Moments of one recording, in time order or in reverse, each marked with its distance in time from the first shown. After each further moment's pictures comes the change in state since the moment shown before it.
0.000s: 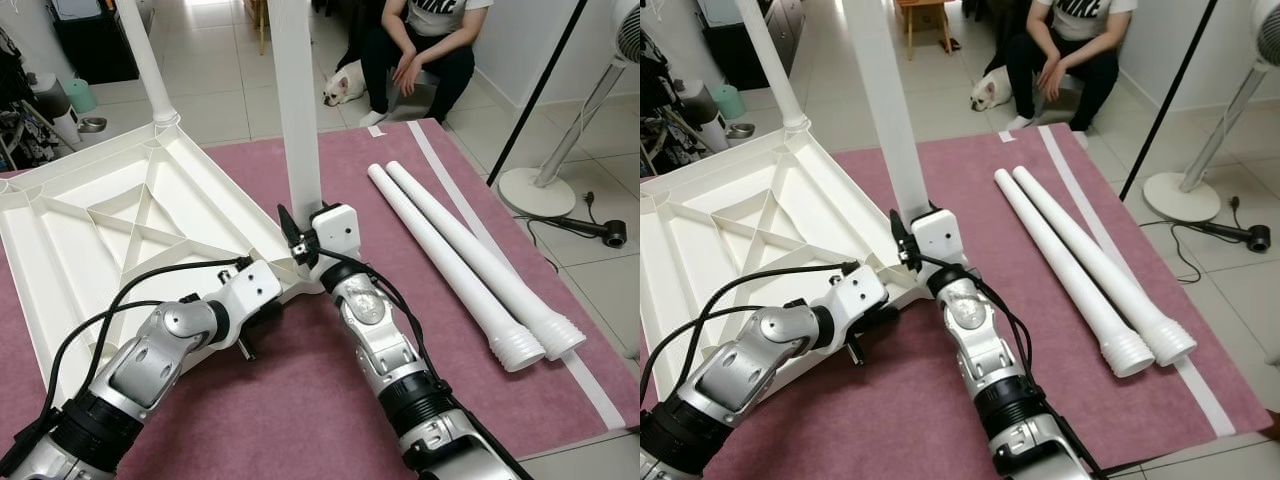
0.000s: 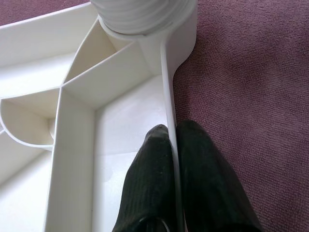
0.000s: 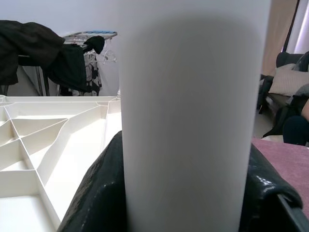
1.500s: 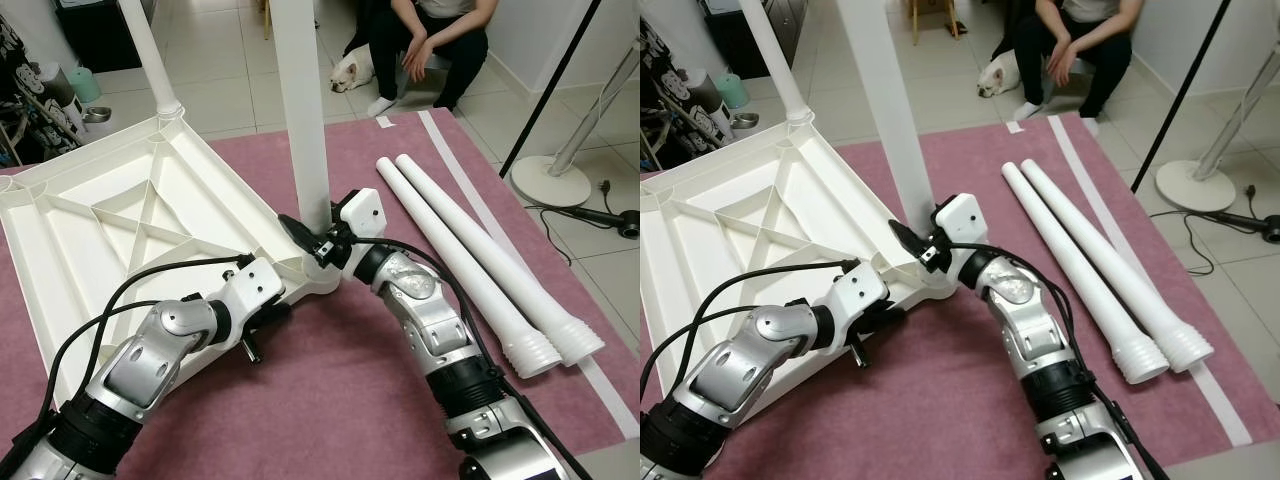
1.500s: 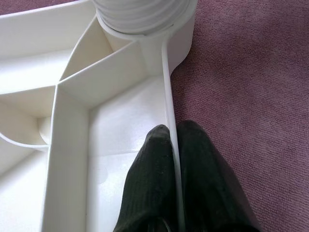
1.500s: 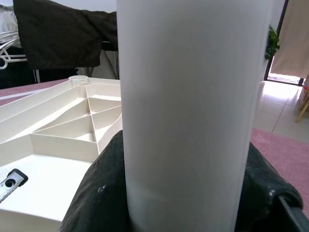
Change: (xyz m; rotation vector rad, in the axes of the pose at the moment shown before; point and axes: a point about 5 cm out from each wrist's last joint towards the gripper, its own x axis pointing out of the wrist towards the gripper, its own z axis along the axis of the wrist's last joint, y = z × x) left arm -0.003 -0.004 0.009 -0.049 -0.067 -0.069; right arm -0.004 -0.025 0.028 0.006 -0.006 0.359
